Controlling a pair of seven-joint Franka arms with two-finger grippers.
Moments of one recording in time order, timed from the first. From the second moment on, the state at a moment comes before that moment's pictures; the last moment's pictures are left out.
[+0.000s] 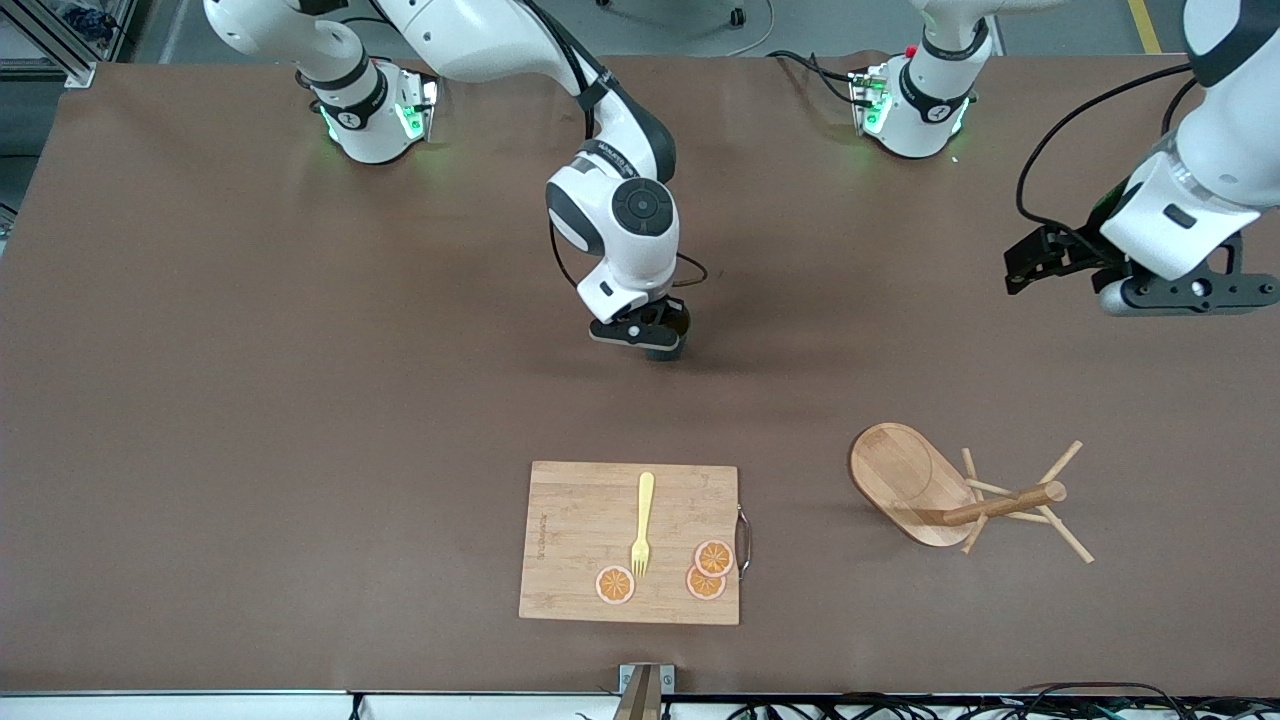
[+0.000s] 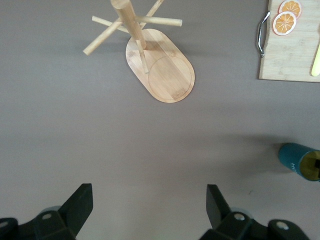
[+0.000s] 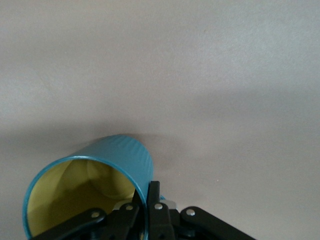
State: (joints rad) left arm 0.02 0.04 -0.21 -1.61 -0.01 1.64 -0.20; right arm 0.94 0.66 -0.09 -1.58 0.08 2.21 0.96
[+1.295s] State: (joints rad) left arm 0.02 0.12 -0.35 -1.61 -0.01 1.75 -0.45; right arm 0.59 0.29 -0.11 -1.54 0.07 1.70 0.48
